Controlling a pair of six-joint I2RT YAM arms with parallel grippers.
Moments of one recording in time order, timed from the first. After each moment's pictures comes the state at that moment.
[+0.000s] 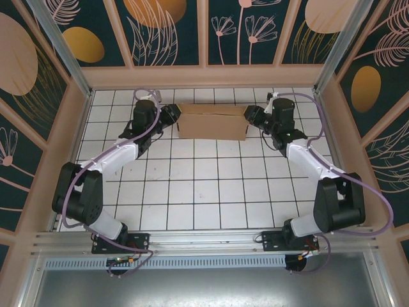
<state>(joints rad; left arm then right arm) -0.36 1.57 0.99 0.27 0.20 -0.78 0.24 1.44 0.96 0.09 -0.29 0.64</state>
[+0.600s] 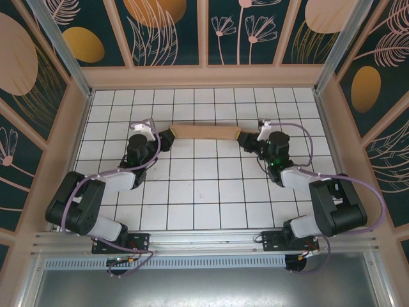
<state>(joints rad) -0.37 1.47 0.49 0.76 0.16 -0.70 0.33 1.39 0.47 0.70 -0.35 0.54</state>
